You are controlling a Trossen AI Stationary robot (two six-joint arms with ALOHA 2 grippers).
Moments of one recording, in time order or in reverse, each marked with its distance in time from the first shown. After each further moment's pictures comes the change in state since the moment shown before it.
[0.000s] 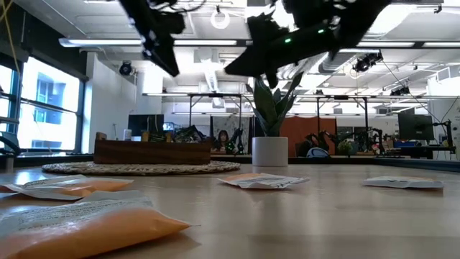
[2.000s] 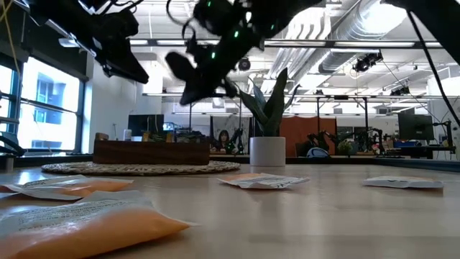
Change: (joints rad) left arm -0.179 -0.534 -0.640 0.405 0.012 -0.124; right arm 0.036 0.500 0.803 -0.709 0.263 0.095
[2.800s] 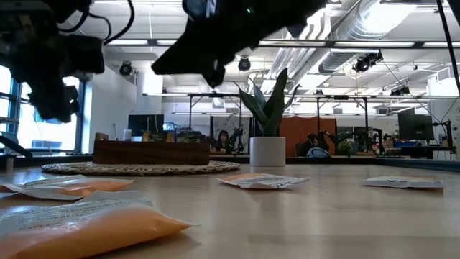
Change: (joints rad) left arm -0.514 0.070 -0.200 0.005 0.188 -0.664; right arm 0.280 -0.152 -0.337 0.287 -0.427 -0.170
